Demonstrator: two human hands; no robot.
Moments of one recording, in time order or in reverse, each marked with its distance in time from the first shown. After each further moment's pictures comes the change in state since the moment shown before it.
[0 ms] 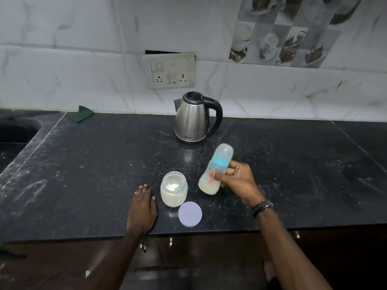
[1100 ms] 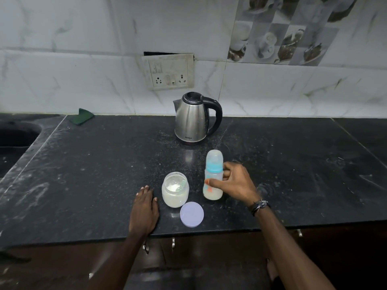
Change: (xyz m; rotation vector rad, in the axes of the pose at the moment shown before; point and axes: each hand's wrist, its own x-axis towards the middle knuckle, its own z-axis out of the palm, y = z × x) left_hand -0.001 -0.001 -0.001 0.004 -0.008 0.008; right_hand -0.001 0.003 0.005 -0.275 -0.003 -0.019
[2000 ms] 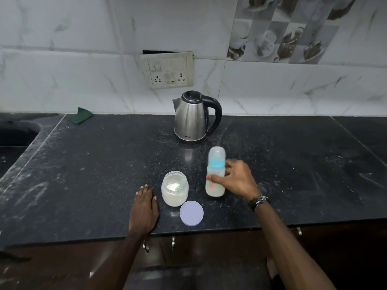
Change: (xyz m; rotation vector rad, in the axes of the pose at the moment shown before) left_hand 0.001 -0.003 0.004 0.002 0.016 0.008; right_hand 0.005 -0.005 -0.004 -0.073 0.032 0.017
